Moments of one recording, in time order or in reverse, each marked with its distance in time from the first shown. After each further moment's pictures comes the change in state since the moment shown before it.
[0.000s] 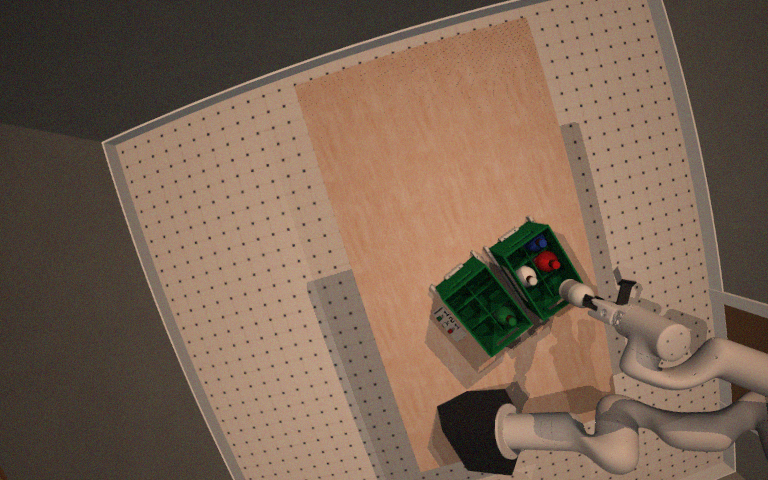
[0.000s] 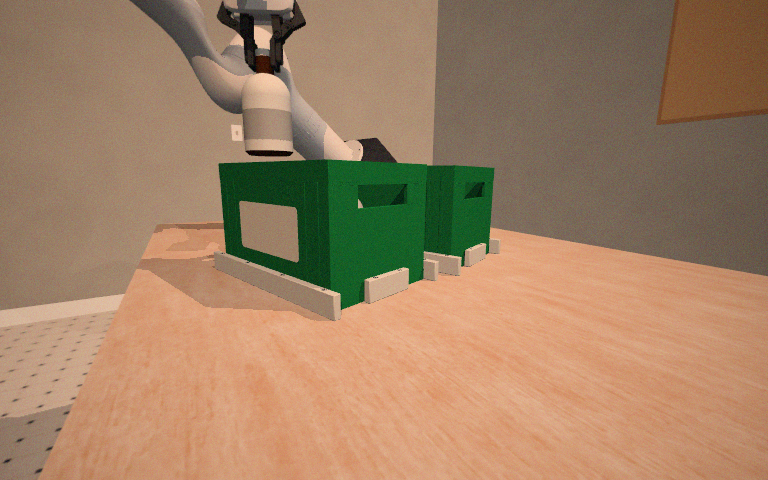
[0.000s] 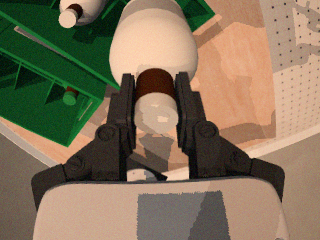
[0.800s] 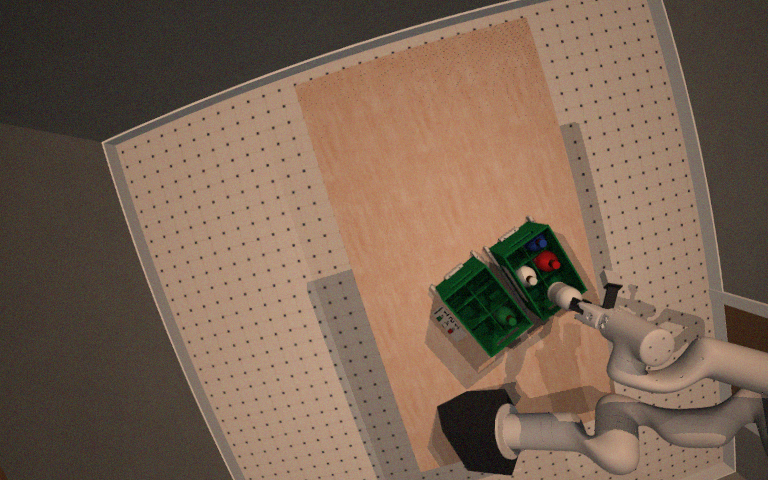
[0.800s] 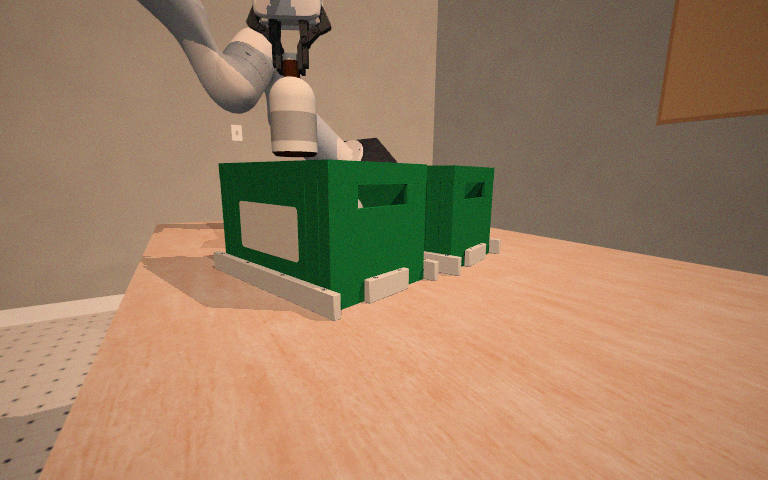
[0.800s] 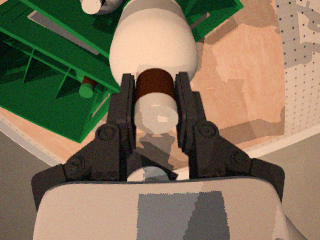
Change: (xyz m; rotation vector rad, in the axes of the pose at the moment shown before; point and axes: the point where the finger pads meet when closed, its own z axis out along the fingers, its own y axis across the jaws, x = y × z) arm -0.015 -0.037 0.000 0.000 0.000 0.000
